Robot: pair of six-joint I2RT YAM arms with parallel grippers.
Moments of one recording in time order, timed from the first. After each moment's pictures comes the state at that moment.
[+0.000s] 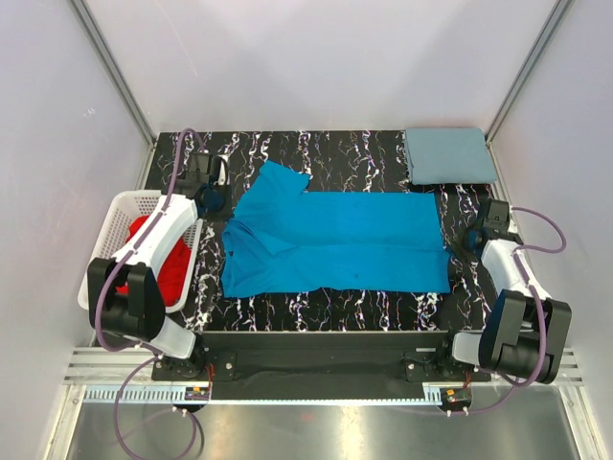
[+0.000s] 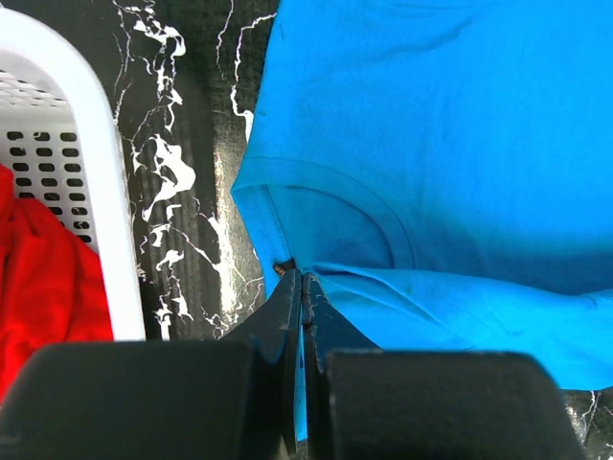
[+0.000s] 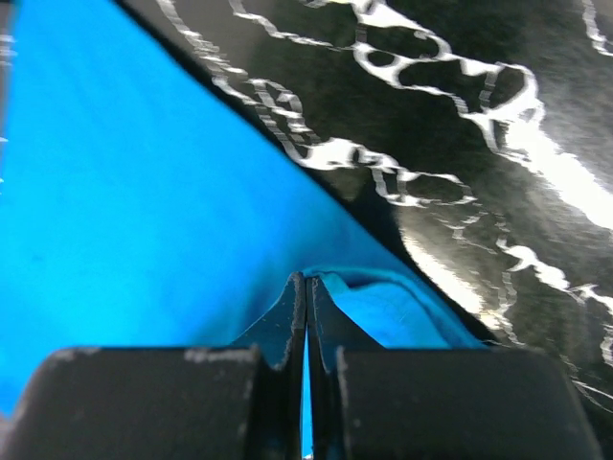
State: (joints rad) left arm -0.18 1.52 1.22 -0.71 -0.03 -0.20; right arm -0.25 1.30 0.75 -0.46 -0.01 0.77
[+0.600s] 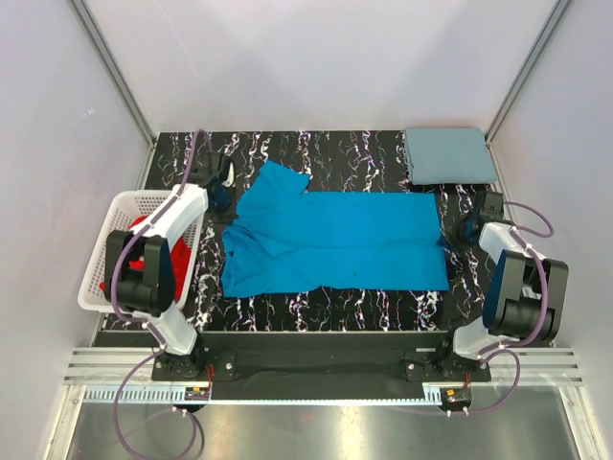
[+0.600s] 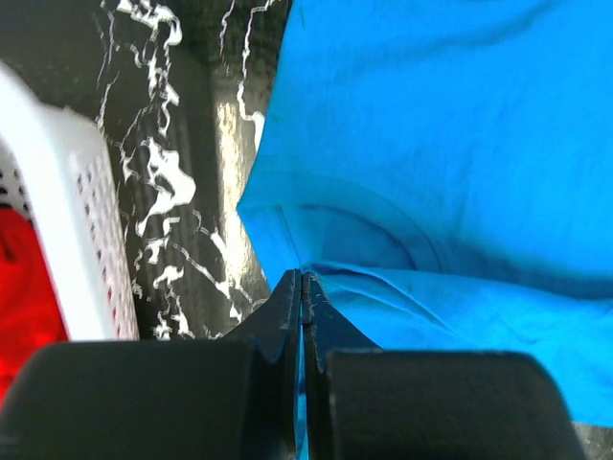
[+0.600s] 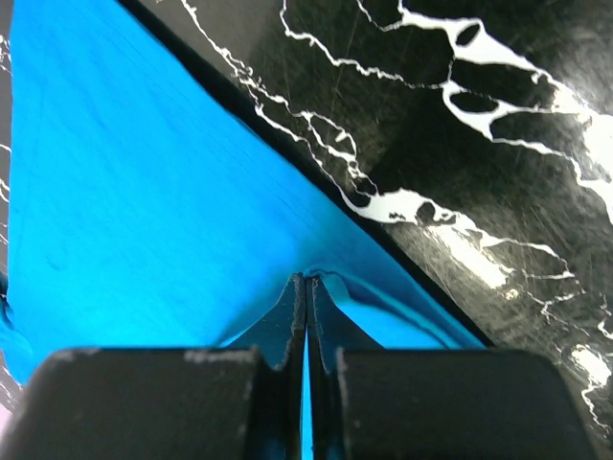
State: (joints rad) left arm -0.18 1.67 1.26 -0.72 -0.07 -0.21; right arm -0.26 1.51 0.83 -0.36 -0.13 0.78
